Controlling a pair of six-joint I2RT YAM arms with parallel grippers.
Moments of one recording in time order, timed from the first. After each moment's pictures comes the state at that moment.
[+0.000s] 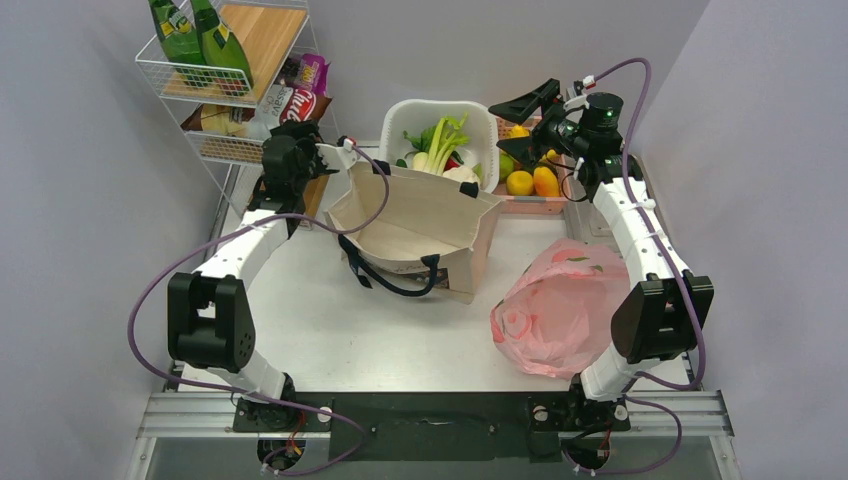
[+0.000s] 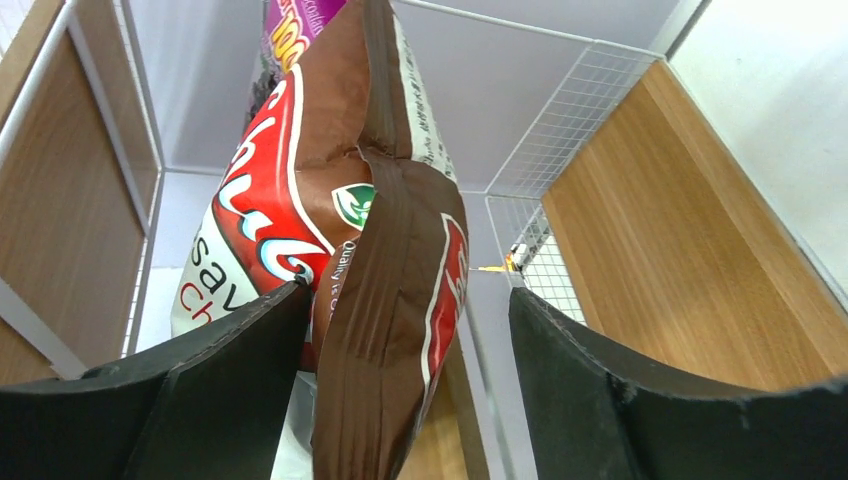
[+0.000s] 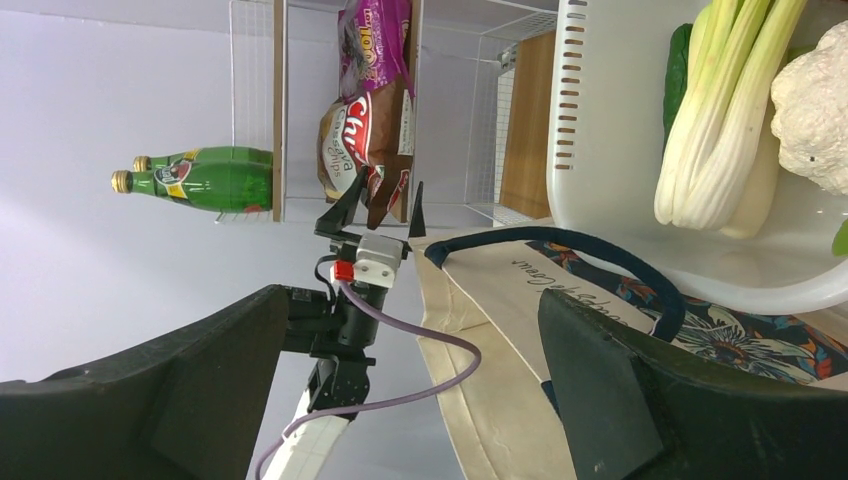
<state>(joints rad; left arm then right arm) -0.14 1.60 1.19 0.25 -0.06 1.23 0.09 1.63 1.57 -0.17 -0.68 1.19</state>
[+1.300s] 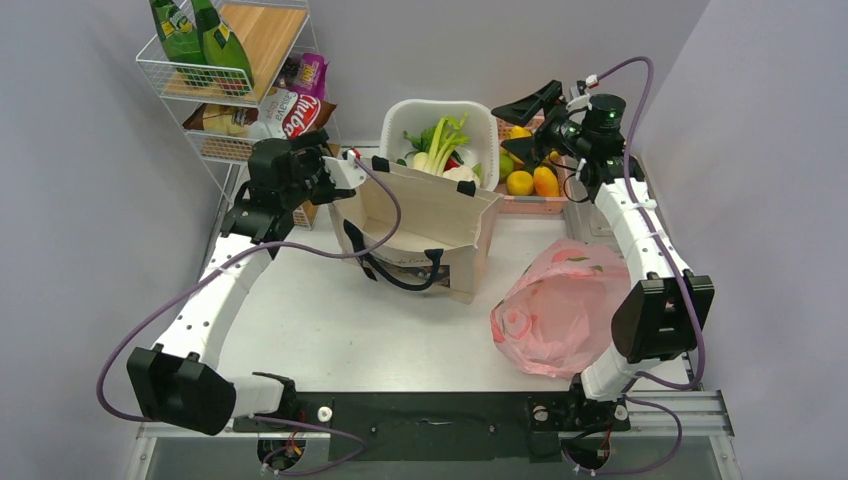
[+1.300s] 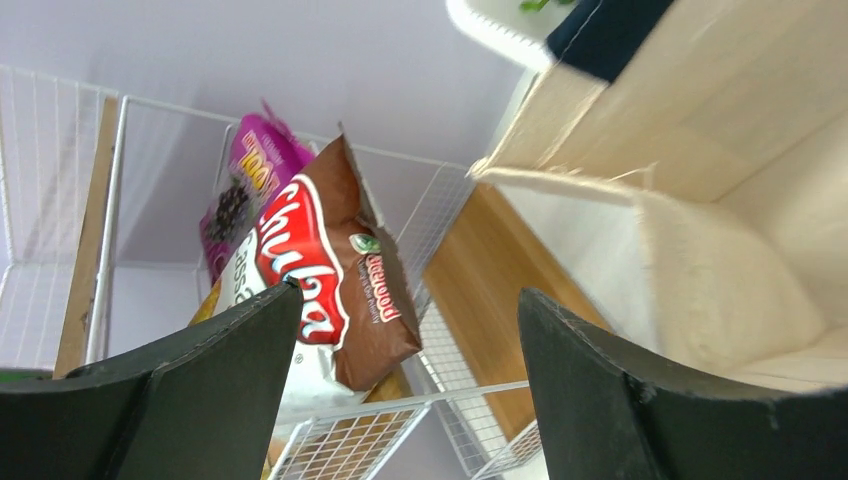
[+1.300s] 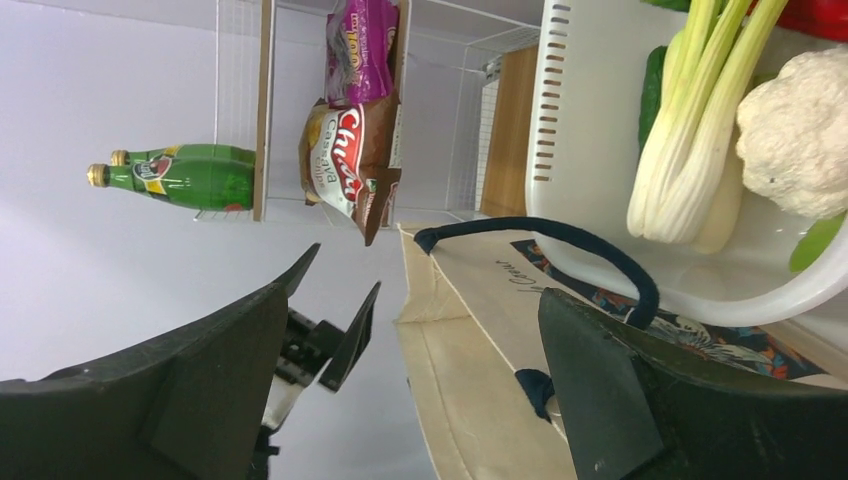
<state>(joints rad) -0.24 1.30 1.24 -0.22 0.14 1.07 0.08 1.63 1.55 -0.15 -0.68 1.15</state>
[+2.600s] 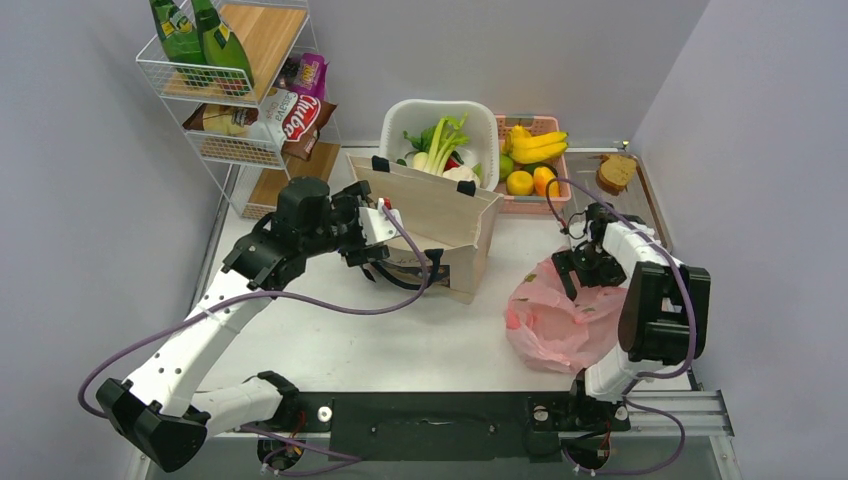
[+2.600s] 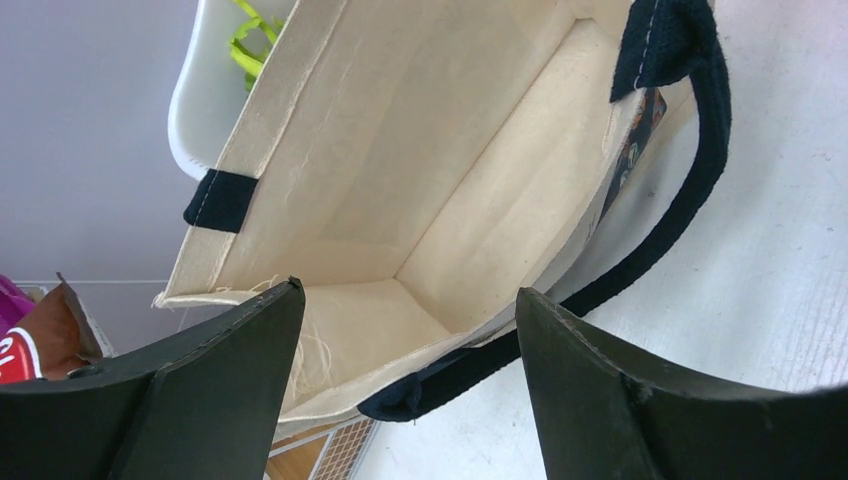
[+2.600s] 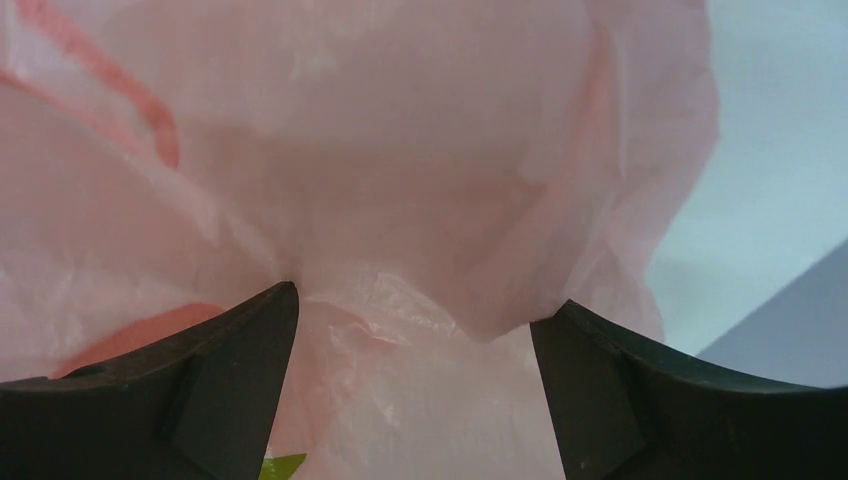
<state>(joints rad) -0.57 1.12 1.22 -0.60 0.27 0.79 -0.12 1.59 1.03 -0.89 0.06 -0.38</state>
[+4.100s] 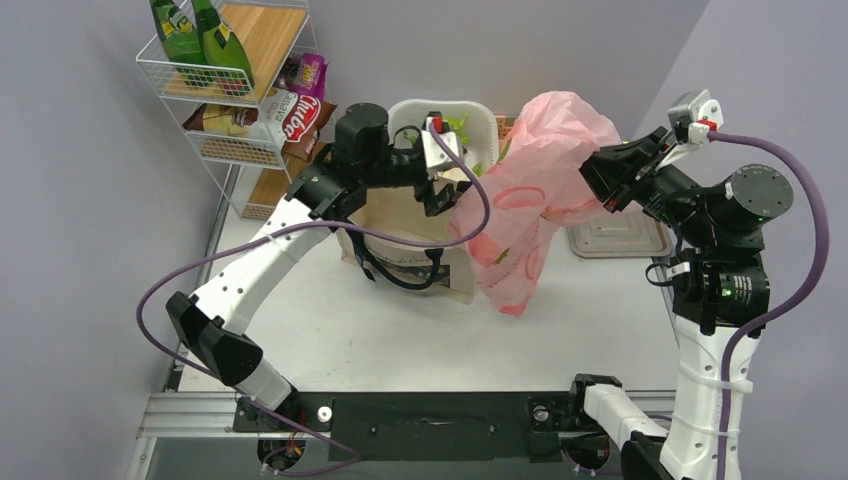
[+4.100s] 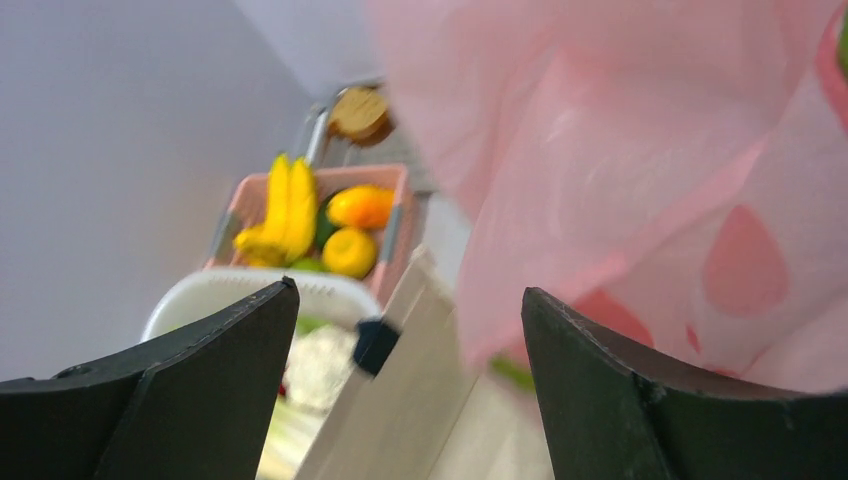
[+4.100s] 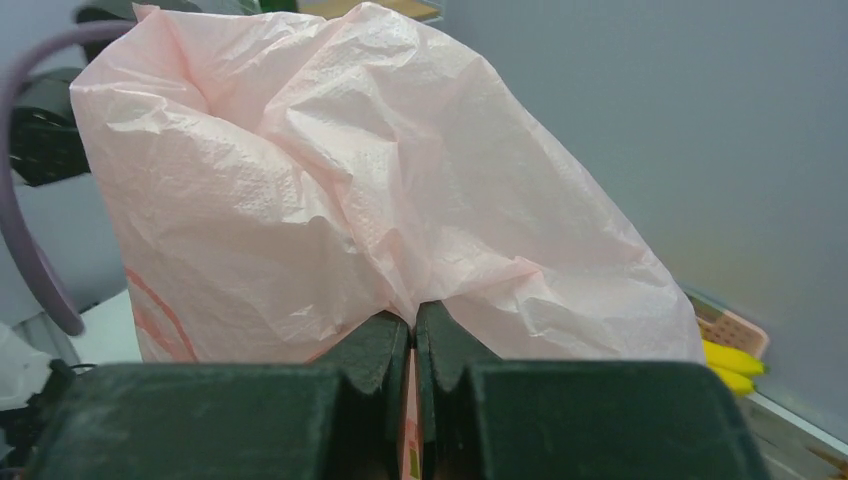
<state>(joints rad) -0.66 1.56 1.78 -0.44 0.60 0.49 -0.10 0.97 1.60 -0.47 -0.84 0.14</state>
